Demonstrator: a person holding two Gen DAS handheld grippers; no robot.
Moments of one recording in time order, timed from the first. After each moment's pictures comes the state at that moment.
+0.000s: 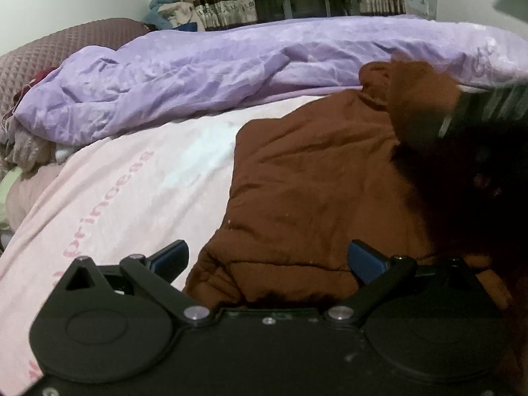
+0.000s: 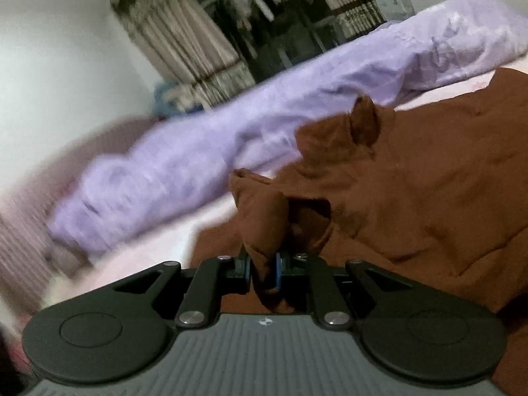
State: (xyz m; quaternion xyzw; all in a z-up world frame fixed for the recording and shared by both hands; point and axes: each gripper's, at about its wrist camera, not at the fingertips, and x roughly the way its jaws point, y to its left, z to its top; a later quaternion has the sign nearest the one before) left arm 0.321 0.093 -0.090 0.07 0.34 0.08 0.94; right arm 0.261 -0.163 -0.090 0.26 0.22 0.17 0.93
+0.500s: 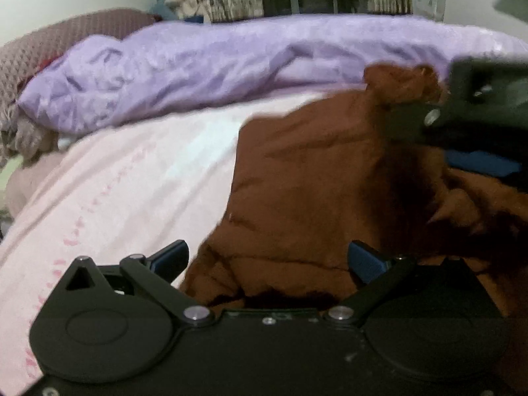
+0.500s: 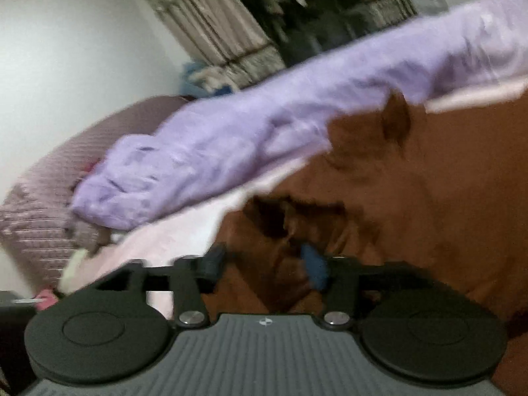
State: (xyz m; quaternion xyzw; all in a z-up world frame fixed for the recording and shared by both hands) left arm 0.316 0.090 -0.078 0.05 0.34 0.08 0.94; right arm 0.241 -0.147 -0.068 0.20 0.24 0.22 0.92
